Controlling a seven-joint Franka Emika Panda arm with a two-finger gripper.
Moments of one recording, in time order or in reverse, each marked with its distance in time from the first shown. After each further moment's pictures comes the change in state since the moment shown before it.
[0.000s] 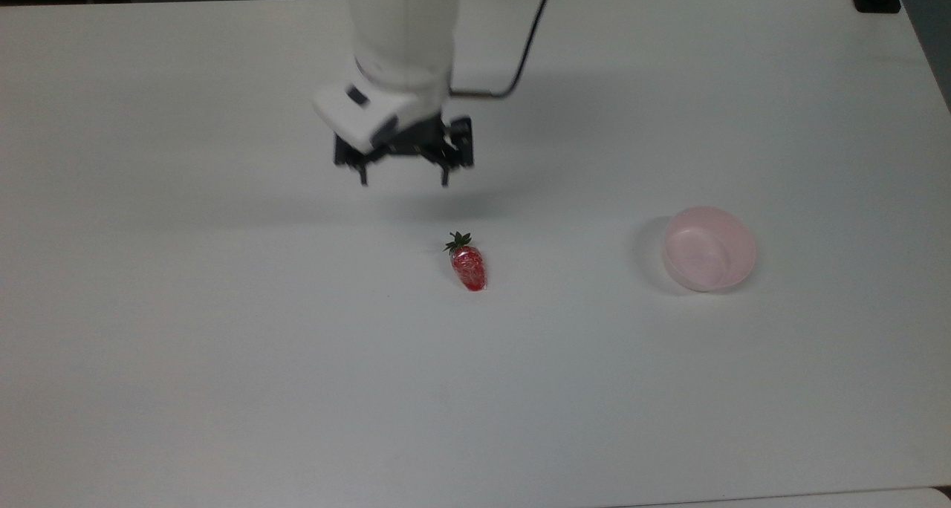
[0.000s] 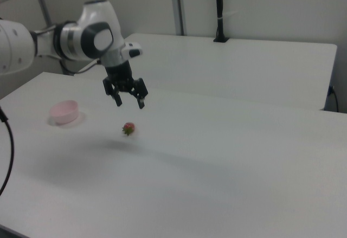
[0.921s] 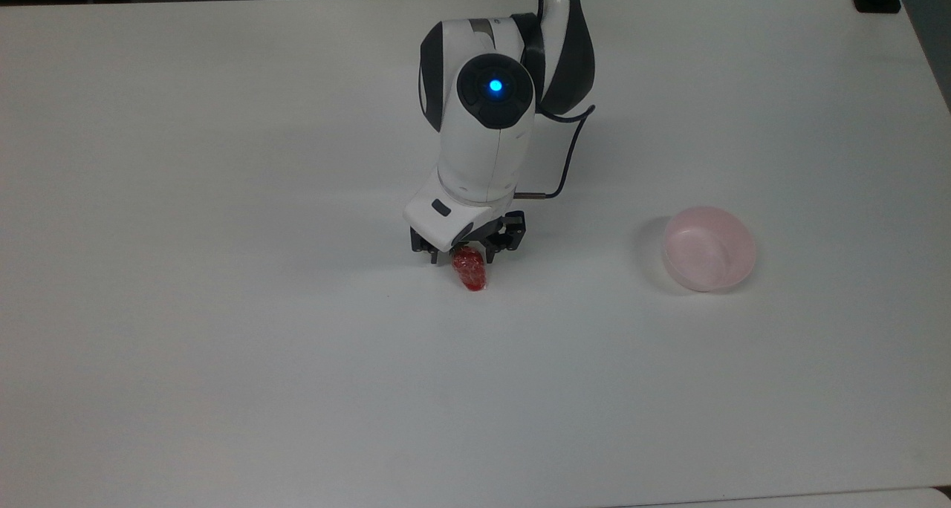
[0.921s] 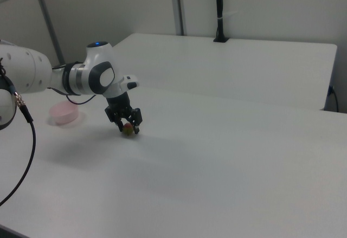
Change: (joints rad) arm 0.079 0.240 0.002 0.010 0.034 0.226 0.077
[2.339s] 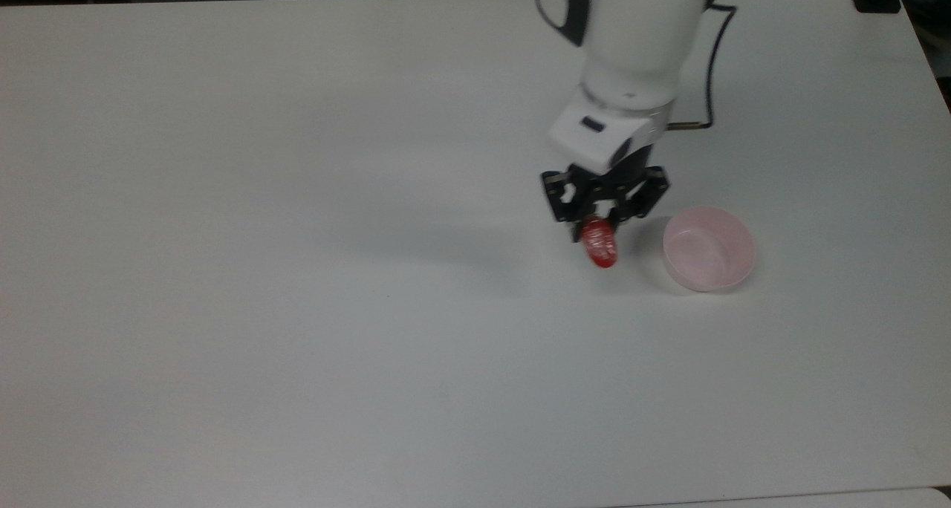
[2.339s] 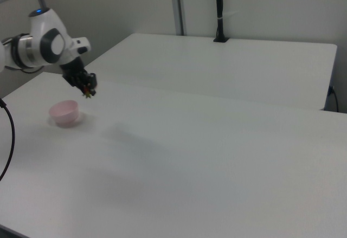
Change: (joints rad) arm 0.254 -0.085 -0.055 0.116 0.001 0.006 0.189
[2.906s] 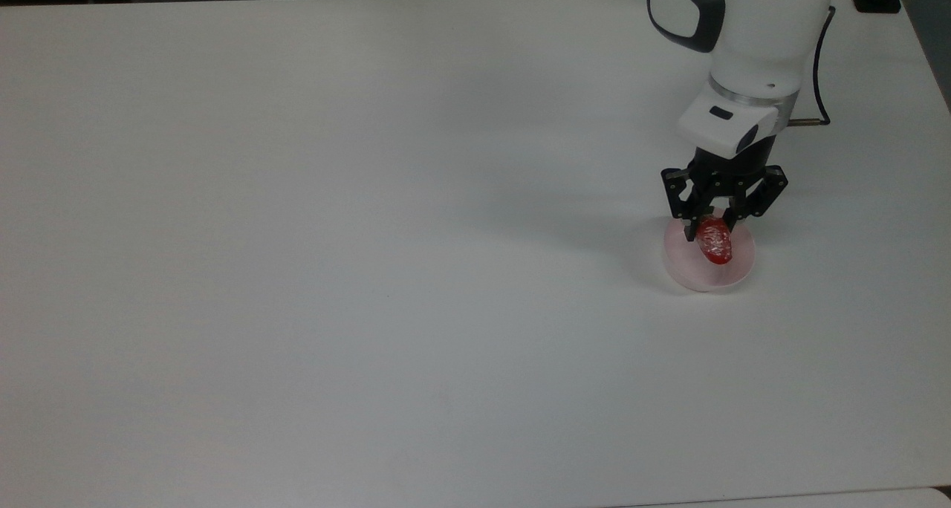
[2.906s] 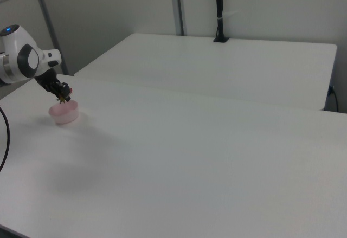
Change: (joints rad) arm 0.184 0.124 -0.022 0.053 0.000 0.151 0.271
